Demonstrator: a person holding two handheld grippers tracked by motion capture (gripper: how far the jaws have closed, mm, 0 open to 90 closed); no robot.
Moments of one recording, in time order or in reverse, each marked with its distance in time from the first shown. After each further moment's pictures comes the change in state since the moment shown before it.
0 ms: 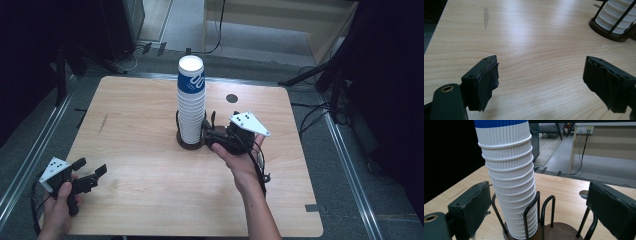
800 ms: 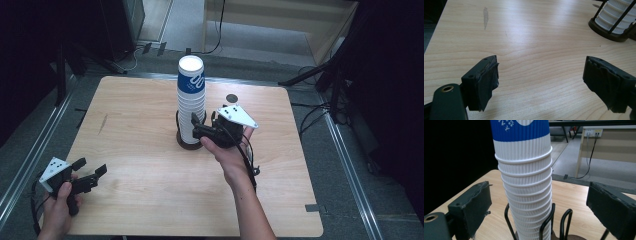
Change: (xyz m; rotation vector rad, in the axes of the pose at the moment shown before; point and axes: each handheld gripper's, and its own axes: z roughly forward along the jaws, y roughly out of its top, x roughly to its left) left arm 0.000 0.000 0.000 -0.001 -0.001 -0.001; right arm 0.020 0.012 0.019 -0.021 0.043 -0.001
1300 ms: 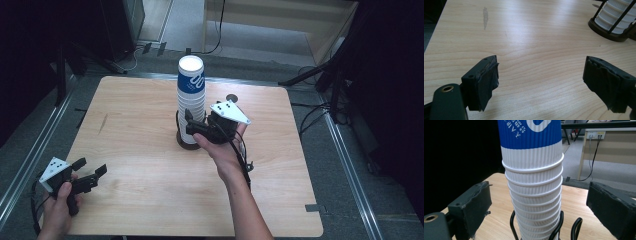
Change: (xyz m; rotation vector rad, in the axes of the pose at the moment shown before) left arm 0.000 0.000 0.000 0.001 -0.001 0.001; right arm 0.010 0.004 0.013 -0.013 0.006 0.005
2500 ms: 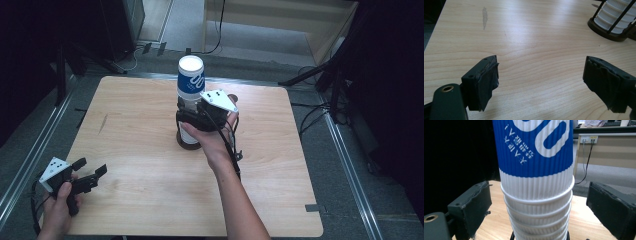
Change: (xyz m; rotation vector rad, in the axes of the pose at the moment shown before) left arm 0.000 0.000 0.000 -0.001 -0.004 -0.003; right arm 0.013 0.015 0.030 -0.028 -0.055 0.007
